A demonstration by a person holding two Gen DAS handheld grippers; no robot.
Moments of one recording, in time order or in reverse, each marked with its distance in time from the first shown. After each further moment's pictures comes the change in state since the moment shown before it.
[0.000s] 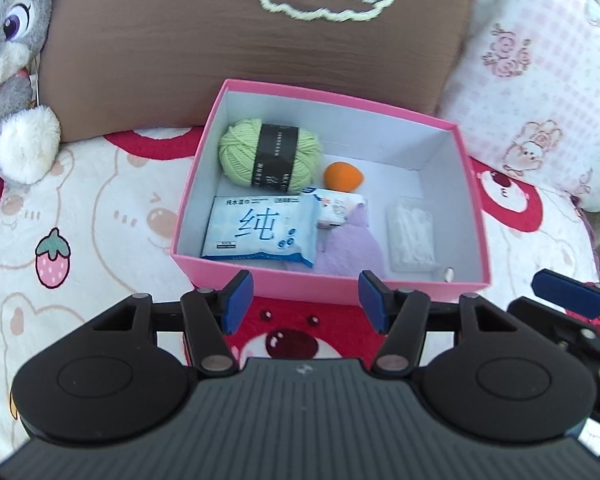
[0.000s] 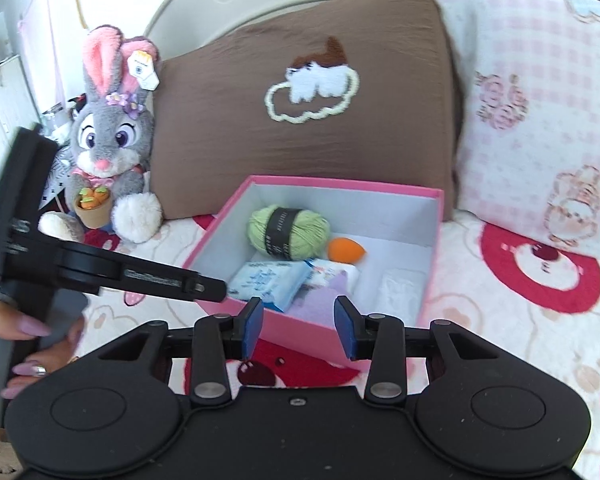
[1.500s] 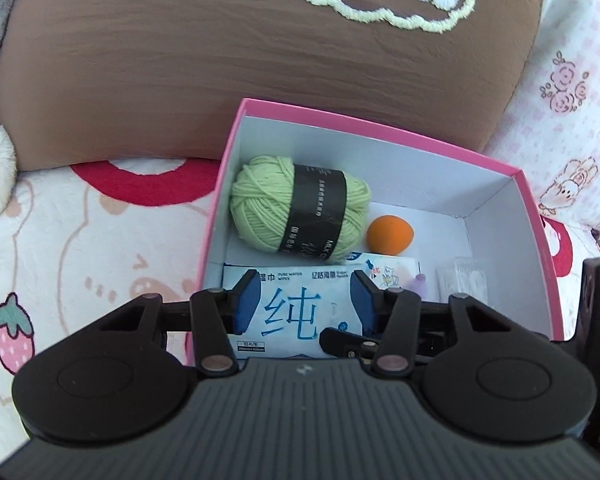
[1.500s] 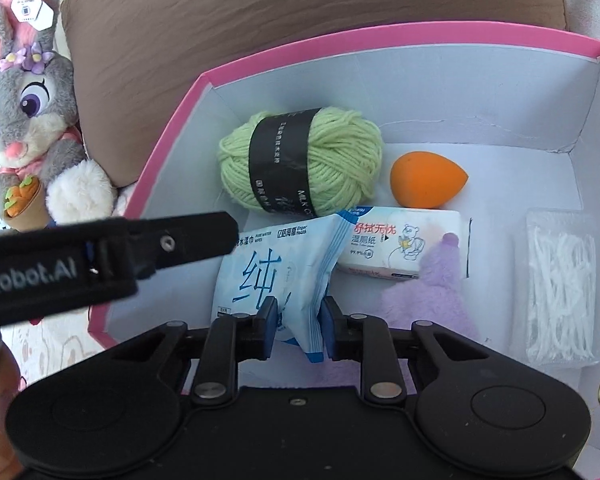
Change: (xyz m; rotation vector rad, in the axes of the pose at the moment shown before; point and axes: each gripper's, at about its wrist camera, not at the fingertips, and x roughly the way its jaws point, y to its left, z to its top) left arm 0.102 0.055 0.049 -0.025 -0.037 -0.059; right arm 0.236 0.006 0.006 0.215 0.268 0.082
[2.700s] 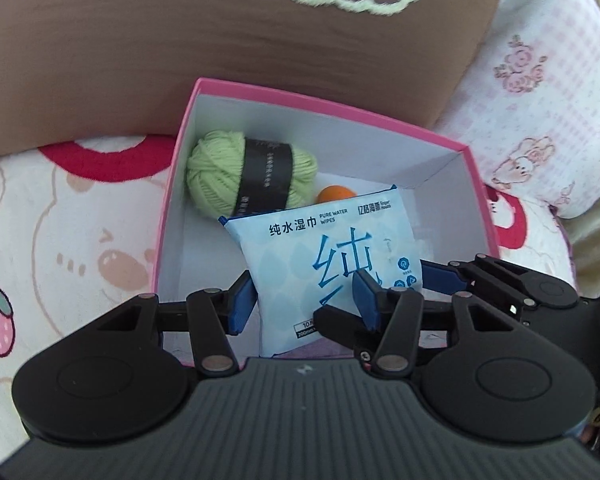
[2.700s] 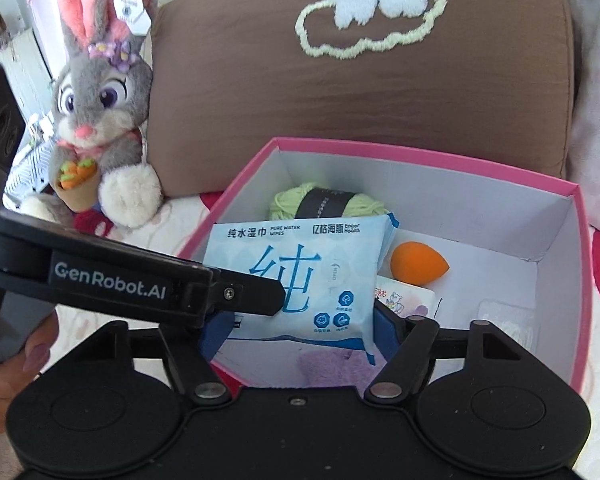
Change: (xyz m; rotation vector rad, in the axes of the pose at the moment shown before) left arm -0.016 -0.011 0.002 0.011 0.107 -0.110; right arm -0.066 0.014 -0.002 -0.261 -0.147 0.012
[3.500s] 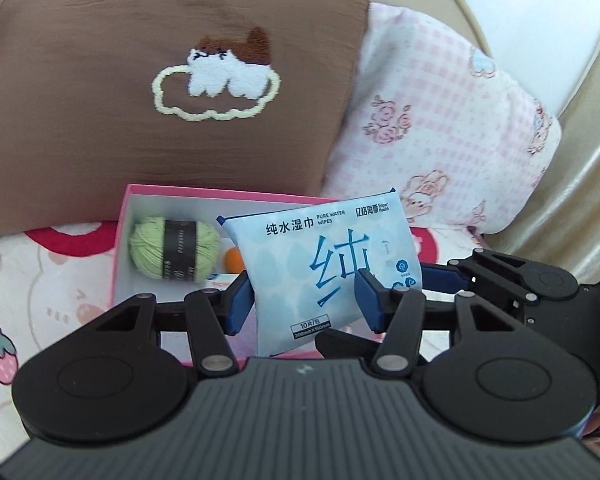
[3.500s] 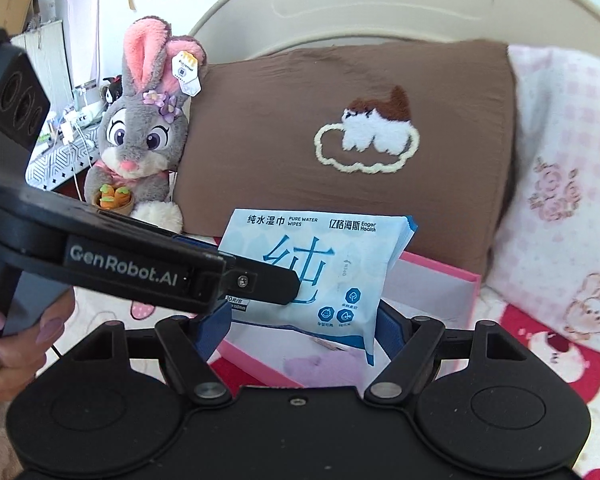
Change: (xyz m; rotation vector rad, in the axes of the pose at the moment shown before) left arm -0.113 -0.074 -0.011 0.142 -0.193 -0.122; right arm -0.140 0.030 0.014 -0.130 -0.136 -0.071
